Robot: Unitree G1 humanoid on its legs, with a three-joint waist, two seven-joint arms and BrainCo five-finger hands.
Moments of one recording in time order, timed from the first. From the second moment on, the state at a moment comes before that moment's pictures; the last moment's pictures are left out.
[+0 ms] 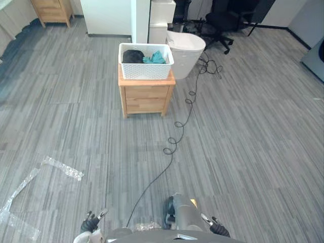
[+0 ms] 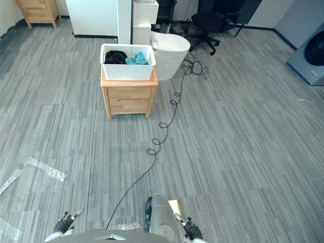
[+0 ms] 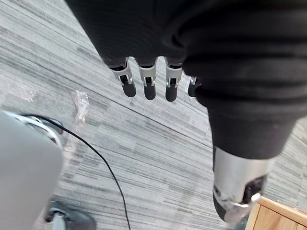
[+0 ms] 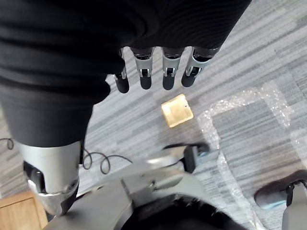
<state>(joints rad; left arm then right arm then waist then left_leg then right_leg) 0.10 0.07 0.19 1.03 -0.35 -0.17 0.01 0.15 -0.10 -0.17 1.03 0.21 -0.12 0.06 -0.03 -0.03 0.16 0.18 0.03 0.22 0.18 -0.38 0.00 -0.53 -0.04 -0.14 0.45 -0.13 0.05</state>
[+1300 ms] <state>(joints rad) 0.17 0.04 0.21 0.99 -0.39 -0.17 0.00 0.22 -0.10 -0.15 0.41 0.28 -0.17 0.05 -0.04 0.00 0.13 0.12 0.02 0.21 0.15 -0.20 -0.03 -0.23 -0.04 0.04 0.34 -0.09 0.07</state>
